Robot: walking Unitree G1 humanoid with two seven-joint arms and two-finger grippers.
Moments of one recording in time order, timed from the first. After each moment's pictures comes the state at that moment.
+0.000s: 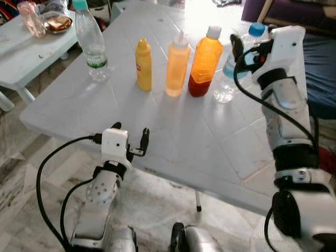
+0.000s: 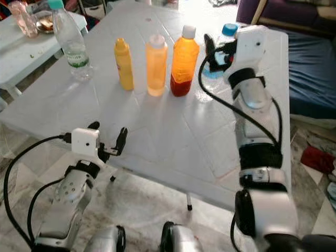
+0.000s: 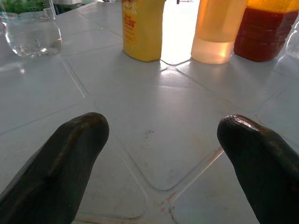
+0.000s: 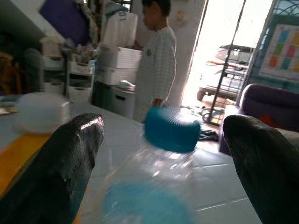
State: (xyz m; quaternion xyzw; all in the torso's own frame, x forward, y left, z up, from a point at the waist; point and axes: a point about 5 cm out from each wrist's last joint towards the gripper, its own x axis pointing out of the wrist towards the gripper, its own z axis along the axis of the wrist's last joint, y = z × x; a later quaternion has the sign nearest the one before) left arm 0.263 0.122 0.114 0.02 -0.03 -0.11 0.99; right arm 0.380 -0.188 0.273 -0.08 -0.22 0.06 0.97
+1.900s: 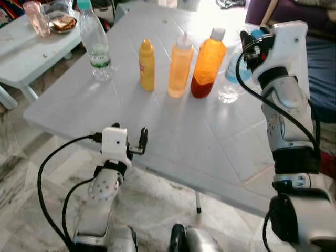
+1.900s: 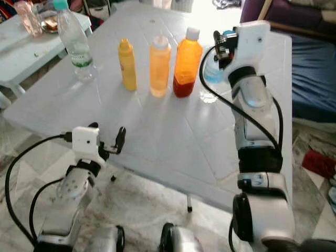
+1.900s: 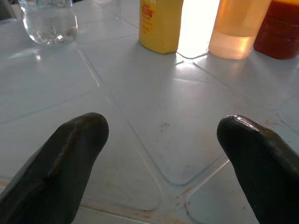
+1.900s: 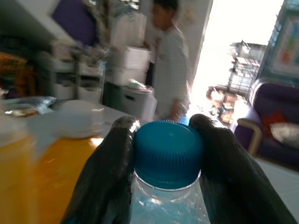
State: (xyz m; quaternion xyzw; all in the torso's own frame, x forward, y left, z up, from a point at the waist) left arm 0.267 0.119 0.112 0.01 -0.01 -0.09 1.00; right arm 0.360 -0.173 0.264 -0.07 -0.20 0.08 0.97
